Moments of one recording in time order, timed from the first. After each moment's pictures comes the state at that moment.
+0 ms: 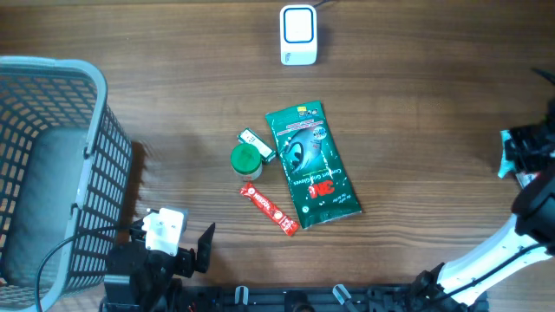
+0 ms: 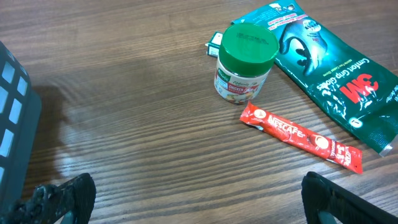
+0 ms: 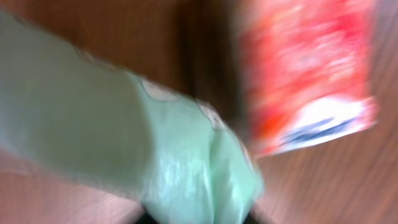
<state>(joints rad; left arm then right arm) -0.07 0.03 0.44 -1.04 0.17 0.09 -0.67 2.07 1.51 -1.02 0.12 0.73</state>
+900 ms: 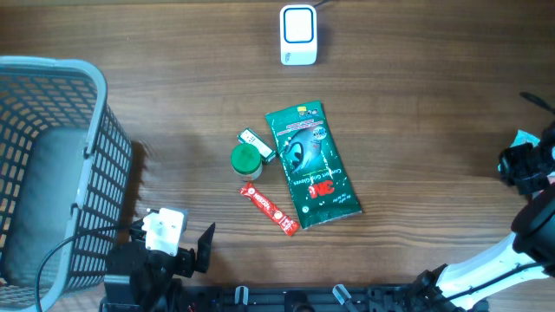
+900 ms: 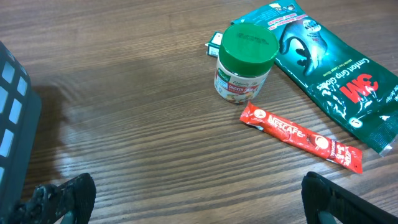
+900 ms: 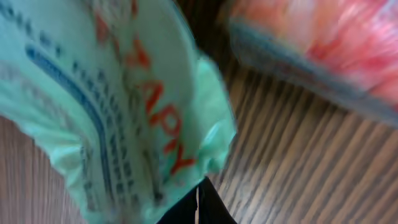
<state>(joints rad) -0.07 0.03 0.44 -1.04 0.17 0.09 -0.72 1.94 1.22 -0.78 0.03 0.60</state>
